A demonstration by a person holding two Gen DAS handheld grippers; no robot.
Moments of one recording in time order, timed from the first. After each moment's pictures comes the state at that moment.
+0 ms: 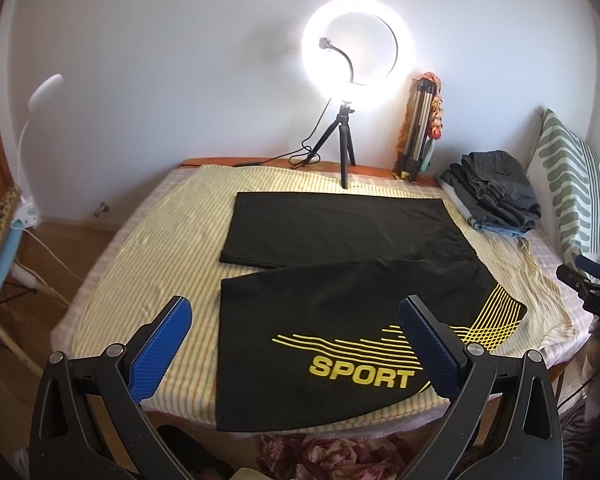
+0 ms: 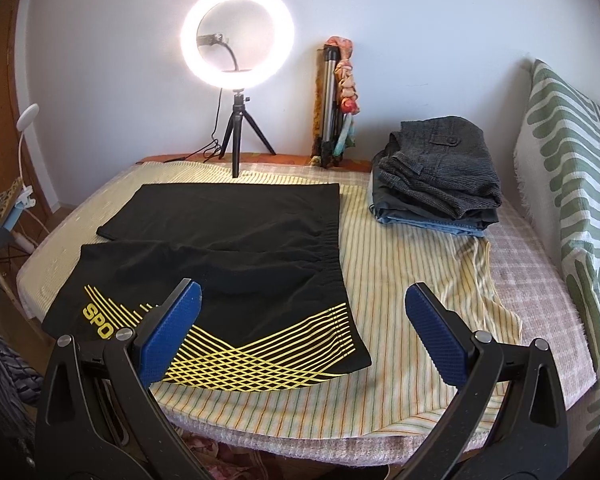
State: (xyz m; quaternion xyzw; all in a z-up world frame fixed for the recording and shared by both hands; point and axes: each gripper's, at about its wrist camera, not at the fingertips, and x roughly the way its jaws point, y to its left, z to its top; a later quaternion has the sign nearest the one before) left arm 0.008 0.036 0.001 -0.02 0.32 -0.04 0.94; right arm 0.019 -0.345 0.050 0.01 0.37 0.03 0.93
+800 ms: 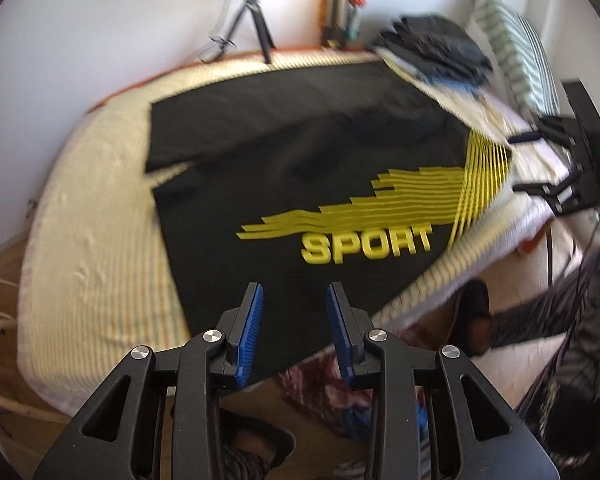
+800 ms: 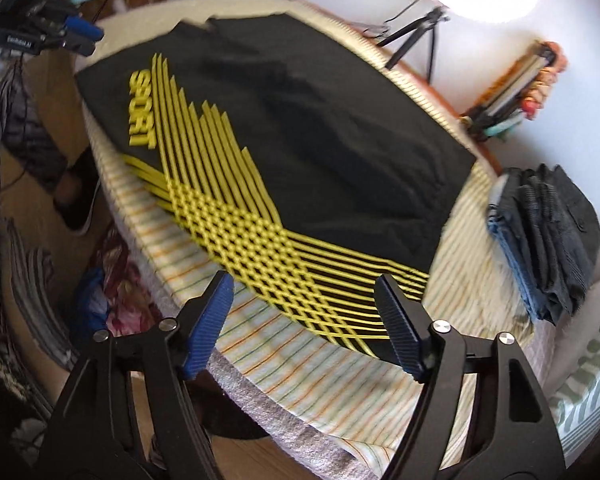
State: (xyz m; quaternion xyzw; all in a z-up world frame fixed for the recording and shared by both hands) left arm 0.022 0.030 -0.096 0.10 0.47 -0.21 0.85; right arm 0.022 -0.283 -0.047 -0.28 0.48 0.25 0.79
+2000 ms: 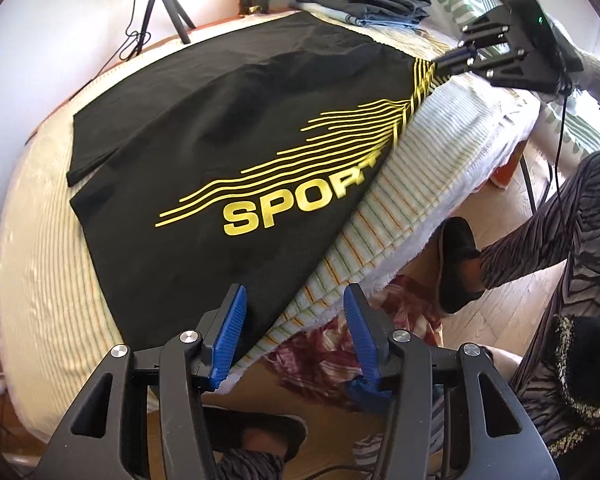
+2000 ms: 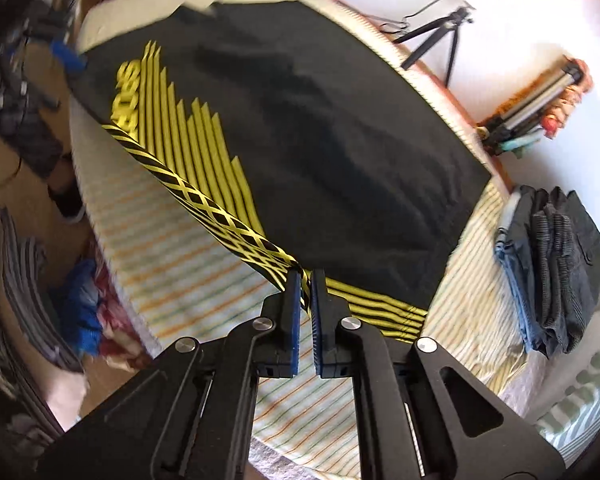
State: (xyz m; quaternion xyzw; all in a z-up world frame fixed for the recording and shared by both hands) left arm 0.017 -0.002 -0.126 0.17 0.49 -0.29 0.80; right arm 0.061 -0.270 -0.050 -0.30 0.49 0.26 0.78
